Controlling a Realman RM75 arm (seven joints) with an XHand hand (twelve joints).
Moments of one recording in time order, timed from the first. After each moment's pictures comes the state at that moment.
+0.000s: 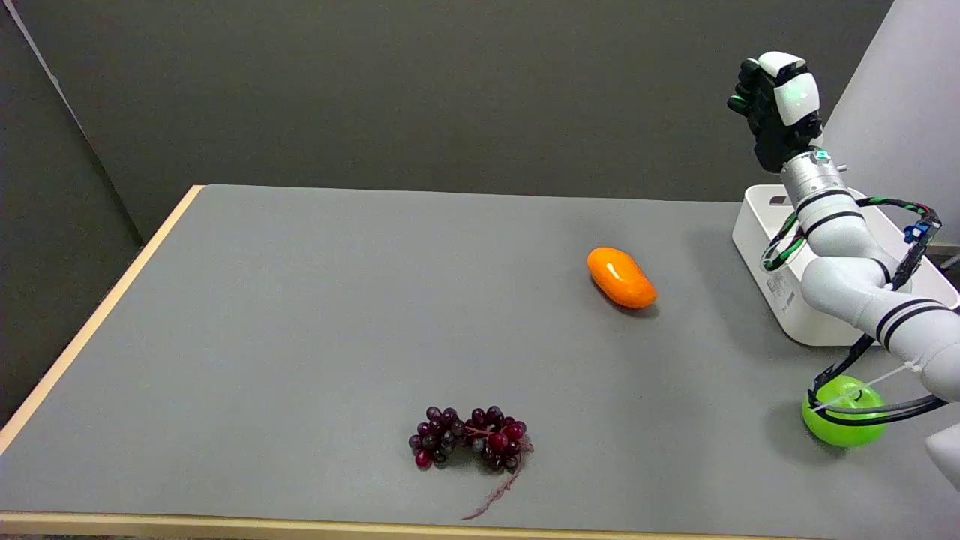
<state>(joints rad) 0.48 -0.79 -1.82 0.76 0.83 0.47 1.60</state>
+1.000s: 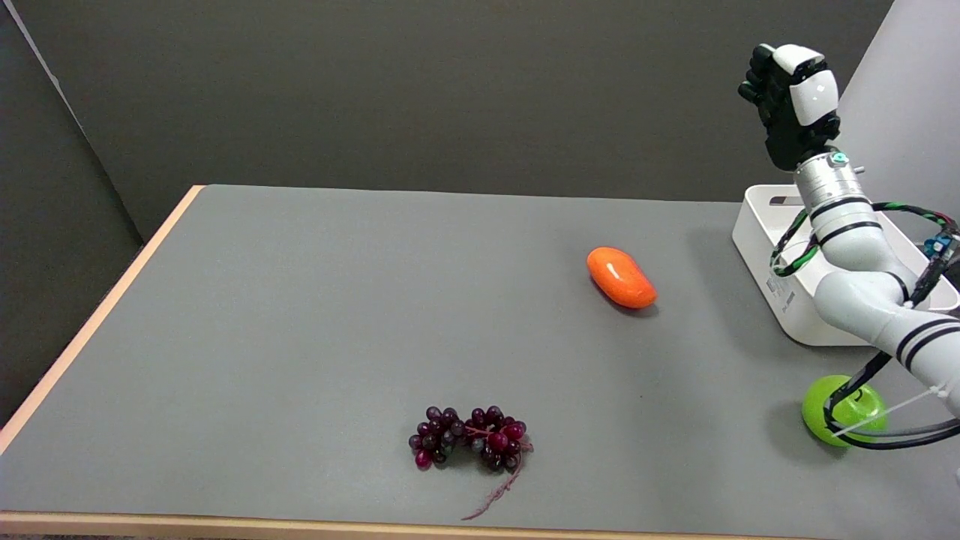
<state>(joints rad) 0.35 -0.76 -1.73 0.90 0.81 0.53 1.60</state>
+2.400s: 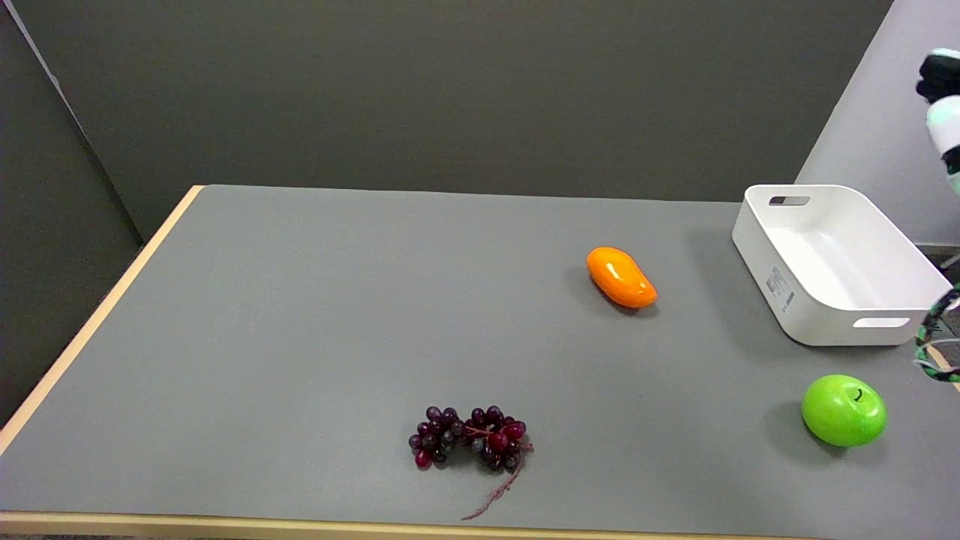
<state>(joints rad) -0.50 -0.93 -1.01 1.43 0.67 0.87 1.26</state>
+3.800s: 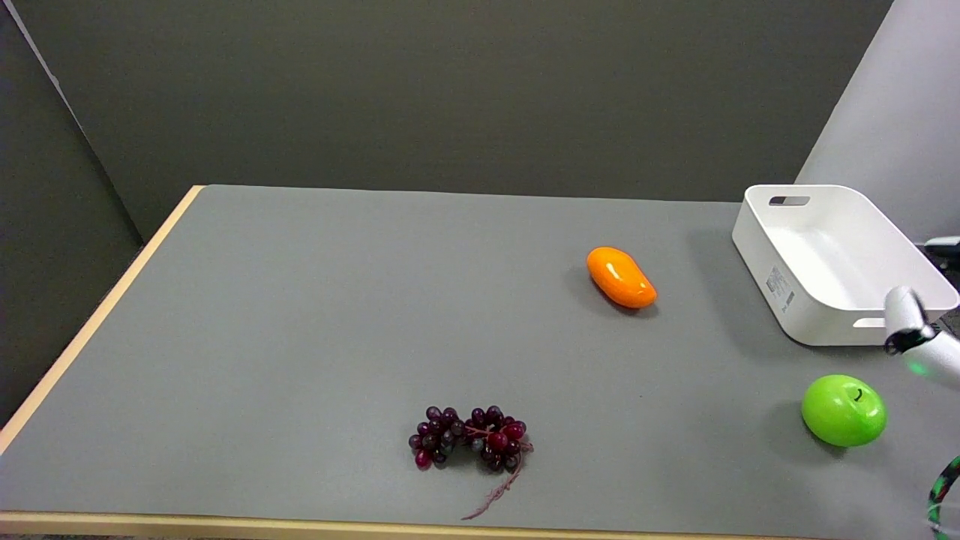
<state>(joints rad) -0.75 -1.08 -1.29 1.27 0.85 1.38 0.57</state>
